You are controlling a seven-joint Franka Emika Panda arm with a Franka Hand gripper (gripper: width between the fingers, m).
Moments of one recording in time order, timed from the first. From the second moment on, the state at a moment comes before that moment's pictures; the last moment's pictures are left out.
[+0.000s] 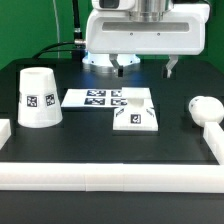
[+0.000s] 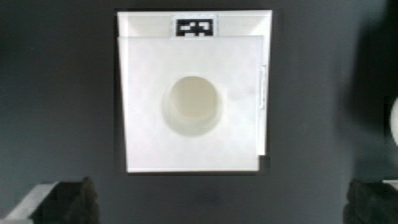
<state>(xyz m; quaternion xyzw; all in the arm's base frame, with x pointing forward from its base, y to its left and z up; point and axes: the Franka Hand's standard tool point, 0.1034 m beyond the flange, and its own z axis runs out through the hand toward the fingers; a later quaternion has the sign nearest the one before) 0.474 0.031 0.095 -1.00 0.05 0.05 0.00</state>
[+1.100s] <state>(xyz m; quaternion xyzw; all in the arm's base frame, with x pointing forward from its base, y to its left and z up) 0.452 0.017 0.051 -1.00 0.01 0.05 0.01</state>
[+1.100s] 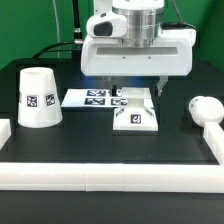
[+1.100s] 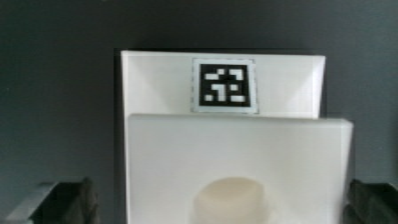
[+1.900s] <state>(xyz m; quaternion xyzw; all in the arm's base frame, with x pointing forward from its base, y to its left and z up) 0.453 0.019 0.051 -1.00 0.01 0.05 0.01</state>
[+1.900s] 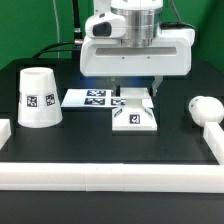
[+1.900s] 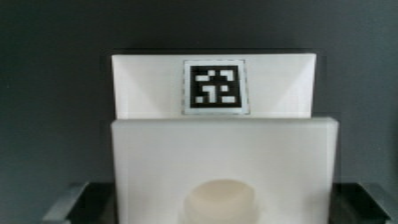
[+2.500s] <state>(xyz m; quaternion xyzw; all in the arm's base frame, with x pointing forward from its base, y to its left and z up) 0.493 0.021 0.052 -1.00 0.01 0.03 0.01</state>
